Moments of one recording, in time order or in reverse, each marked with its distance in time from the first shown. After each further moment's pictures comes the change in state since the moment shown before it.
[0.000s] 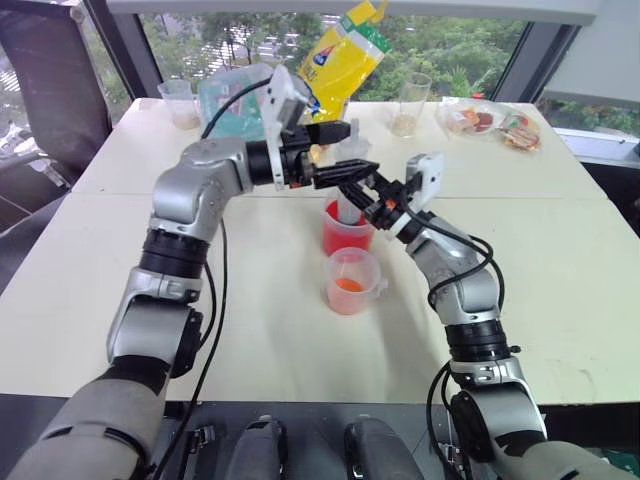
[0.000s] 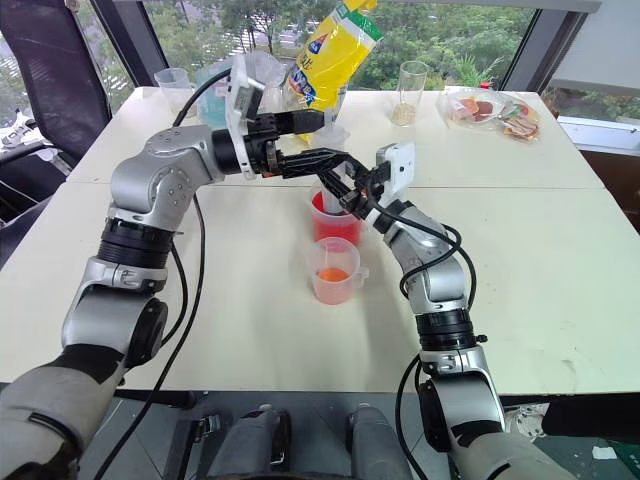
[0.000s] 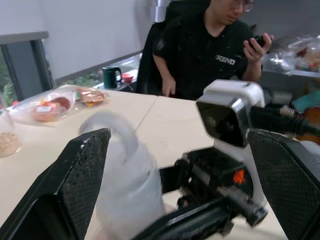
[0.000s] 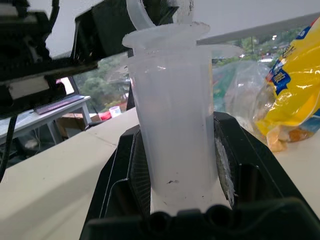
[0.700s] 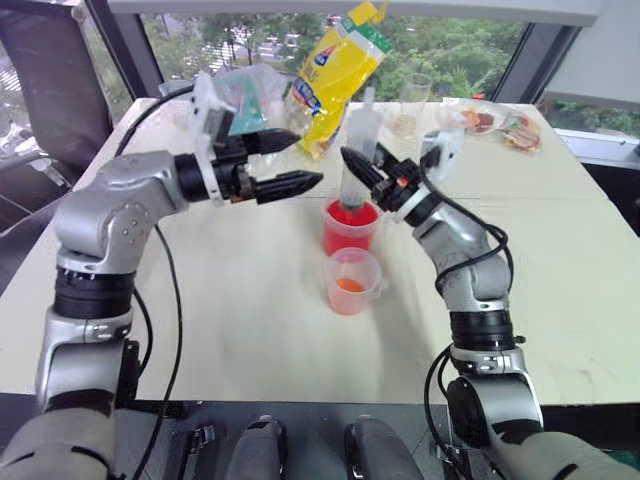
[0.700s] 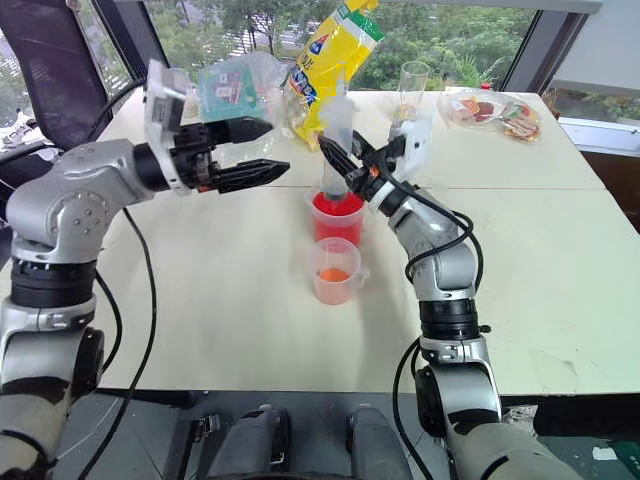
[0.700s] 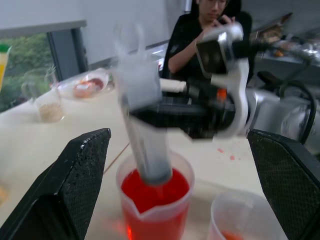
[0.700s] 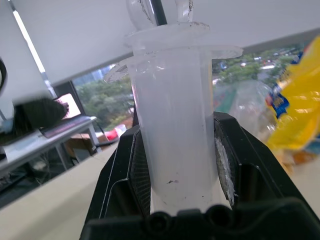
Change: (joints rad) left arm 0.183 0.235 0.073 -0.337 -0.174 0.157 0.111; right arm -0.041 0.010 -0.066 -0.033 0.039 0.081 -0.022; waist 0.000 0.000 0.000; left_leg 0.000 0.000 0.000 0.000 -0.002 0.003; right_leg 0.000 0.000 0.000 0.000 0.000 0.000
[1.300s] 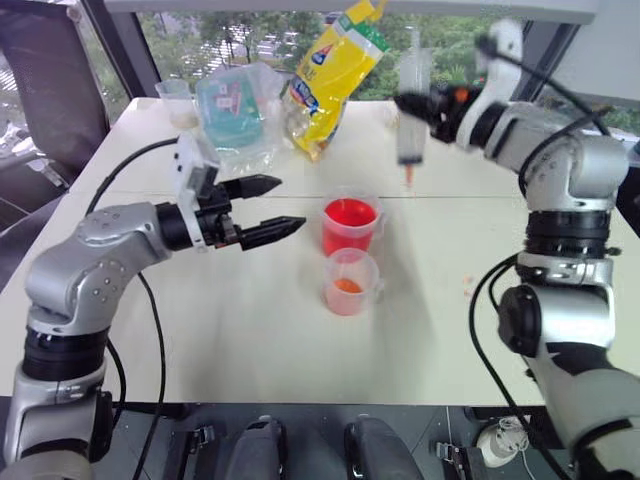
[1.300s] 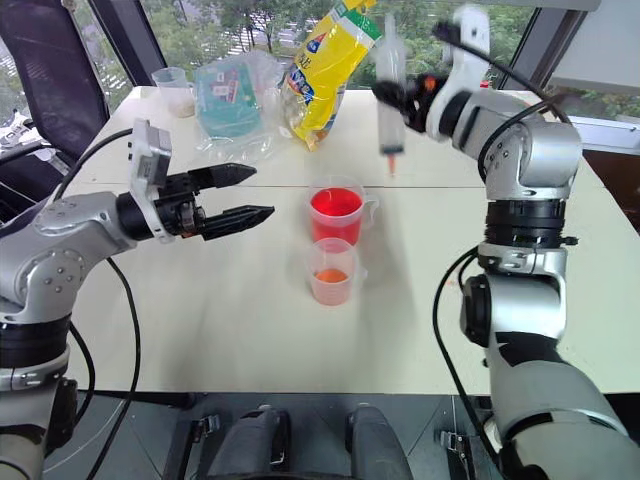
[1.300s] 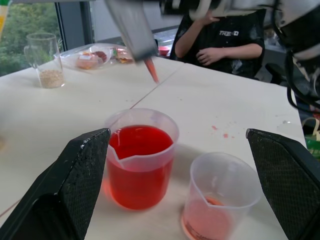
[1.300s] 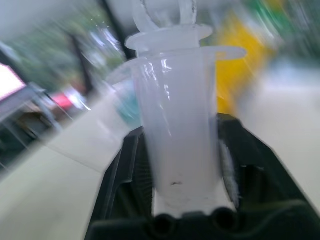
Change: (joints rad) left arm 0.292 0.129 0.102 -0.278 -0.140 0.096 0.104; right arm -0.442 -0.199 -0.161 0.061 0.069 0.542 -0.047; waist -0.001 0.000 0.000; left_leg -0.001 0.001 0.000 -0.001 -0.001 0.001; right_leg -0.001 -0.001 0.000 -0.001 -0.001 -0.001
